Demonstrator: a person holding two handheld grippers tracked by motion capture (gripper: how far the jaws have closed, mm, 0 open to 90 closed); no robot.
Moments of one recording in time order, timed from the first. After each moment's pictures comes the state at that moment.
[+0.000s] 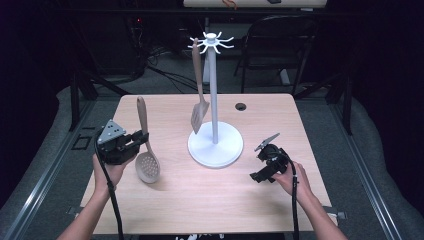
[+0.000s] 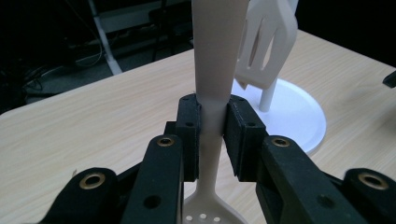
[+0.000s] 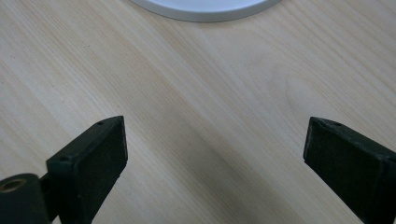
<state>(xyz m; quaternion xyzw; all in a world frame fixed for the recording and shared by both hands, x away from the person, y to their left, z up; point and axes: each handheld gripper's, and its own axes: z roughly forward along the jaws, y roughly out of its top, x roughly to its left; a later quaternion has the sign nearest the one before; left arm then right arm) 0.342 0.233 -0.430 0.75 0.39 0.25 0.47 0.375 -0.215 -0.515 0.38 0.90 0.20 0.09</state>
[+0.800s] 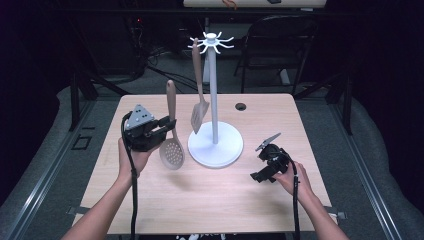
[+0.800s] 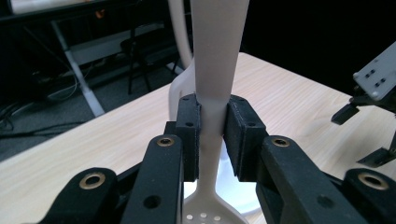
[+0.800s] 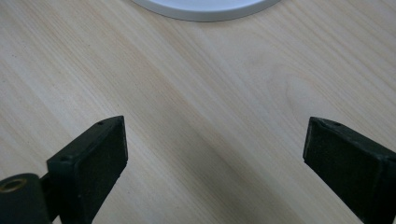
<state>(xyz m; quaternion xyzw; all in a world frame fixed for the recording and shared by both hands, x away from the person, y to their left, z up) 0.355 0.160 -0.385 0.76 0.33 0.25 0.50 0.376 -0.218 -0.516 0.37 0.90 0.20 0.09</state>
